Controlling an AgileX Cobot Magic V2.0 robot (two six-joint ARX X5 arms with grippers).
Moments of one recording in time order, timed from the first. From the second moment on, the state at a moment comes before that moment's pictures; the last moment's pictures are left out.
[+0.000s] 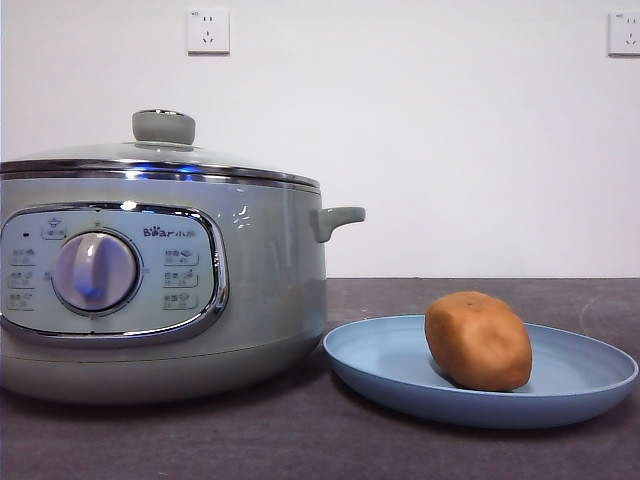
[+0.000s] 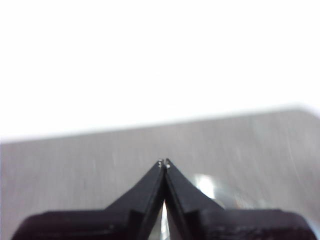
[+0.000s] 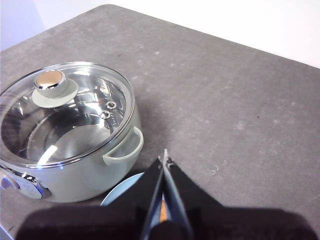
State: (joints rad) left arm -0.32 0.56 1.05 -0.60 -0.05 -0.07; right arm 0.46 0.82 1.01 -0.62 -0.16 -0.11
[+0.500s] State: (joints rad) left arm -0.21 0.15 0.22 -0.02 -0.04 -0.16; right arm 0.46 0.82 1.01 -0.62 -0.16 -0.11
